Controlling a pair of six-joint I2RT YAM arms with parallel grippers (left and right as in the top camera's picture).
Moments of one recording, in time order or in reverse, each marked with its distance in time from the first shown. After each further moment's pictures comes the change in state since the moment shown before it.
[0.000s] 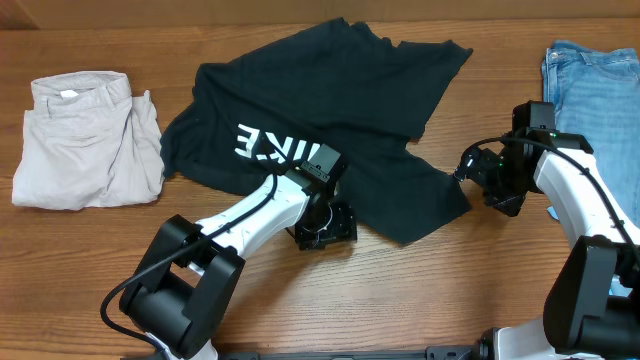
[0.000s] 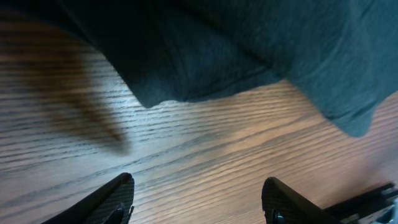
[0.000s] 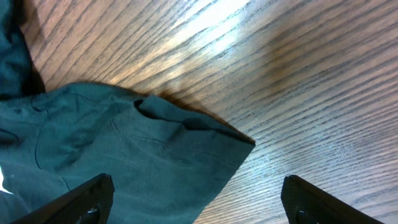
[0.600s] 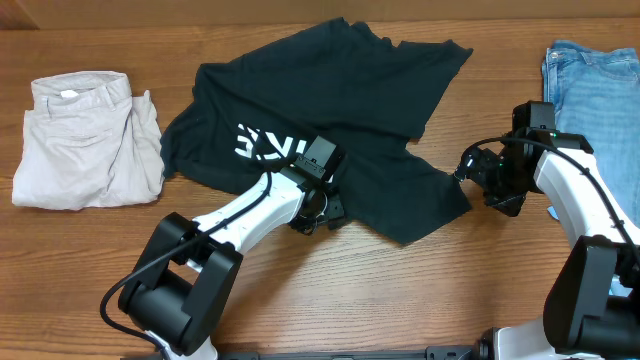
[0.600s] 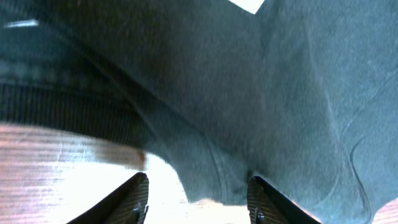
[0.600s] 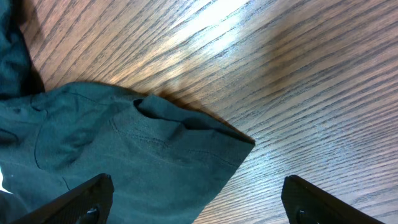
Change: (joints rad) left arm 0.028 0.006 -0.004 0.134 -0.237 -0.109; right arm 0.000 0.000 0.000 -0.001 0.000 0.000
